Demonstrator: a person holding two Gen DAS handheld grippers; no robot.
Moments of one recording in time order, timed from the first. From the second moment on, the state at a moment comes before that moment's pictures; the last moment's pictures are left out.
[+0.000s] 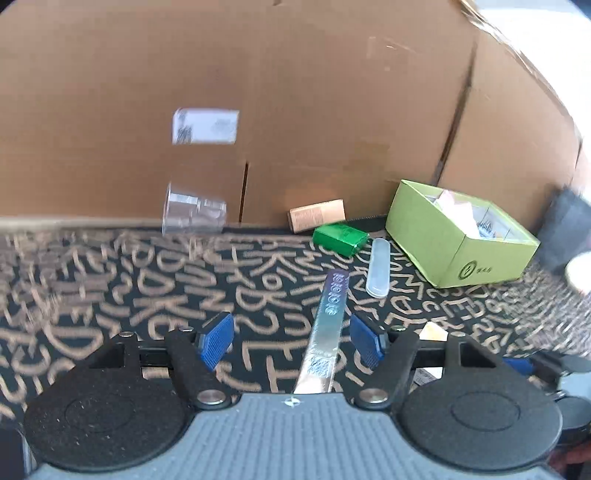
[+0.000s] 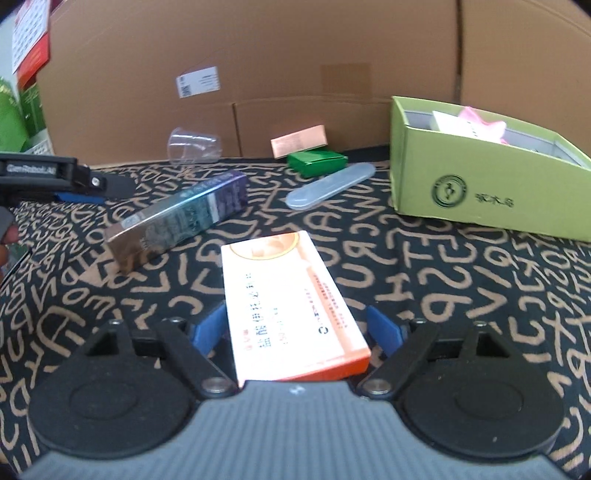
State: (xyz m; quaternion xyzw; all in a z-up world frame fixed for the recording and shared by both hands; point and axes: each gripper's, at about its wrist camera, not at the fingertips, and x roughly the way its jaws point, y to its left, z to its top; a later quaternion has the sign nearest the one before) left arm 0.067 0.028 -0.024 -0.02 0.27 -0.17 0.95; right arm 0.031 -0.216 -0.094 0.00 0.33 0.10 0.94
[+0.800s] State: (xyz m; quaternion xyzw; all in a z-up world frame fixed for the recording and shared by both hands) left arm 0.105 -0.022 -0.061 0.07 0.34 -0.21 0.91; right arm 0.046 -0.217 -0.093 -0.02 0.34 0.12 0.93
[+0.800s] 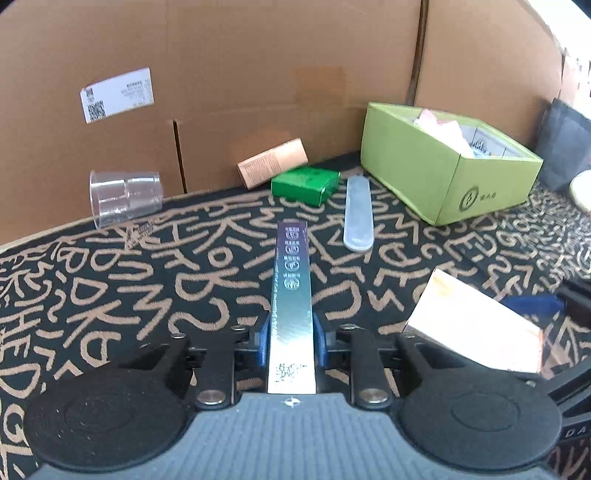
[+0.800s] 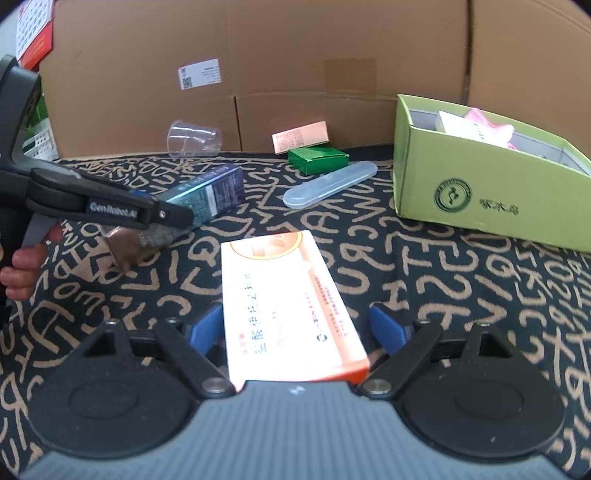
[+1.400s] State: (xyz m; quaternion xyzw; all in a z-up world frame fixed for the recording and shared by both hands) left arm 0.088 -0.030 -0.050 0.03 0.35 -0.23 0.91; right arm 0.030 -0.237 -0.084 0.03 0.32 0.16 0.93
